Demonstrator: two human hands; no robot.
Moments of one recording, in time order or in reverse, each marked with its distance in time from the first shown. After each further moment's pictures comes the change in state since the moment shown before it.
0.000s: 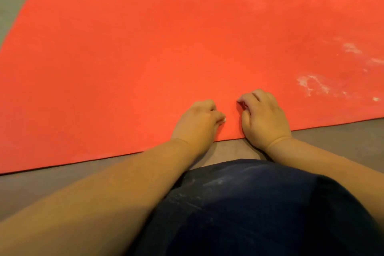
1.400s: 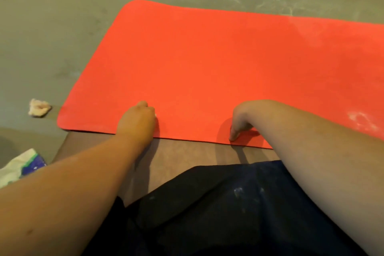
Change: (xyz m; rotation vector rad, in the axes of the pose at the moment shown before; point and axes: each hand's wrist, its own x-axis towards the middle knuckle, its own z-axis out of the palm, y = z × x) left_hand -0.149 -0.146 -0.128 0.499 -0.083 -0.601; right_hand 0.066 -0.197 -0.015 -0.509 -1.229 0.041
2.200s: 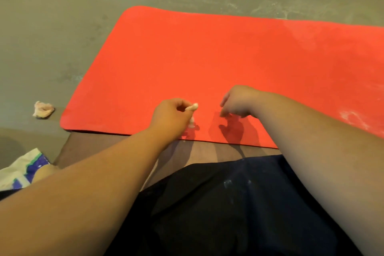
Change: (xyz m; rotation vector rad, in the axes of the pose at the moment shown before) left_hand -0.016 0.086 -0.045 -1.127 -0.041 -0.195; right_hand -0.015 0.018 -0.013 0.426 0.373 -0.144
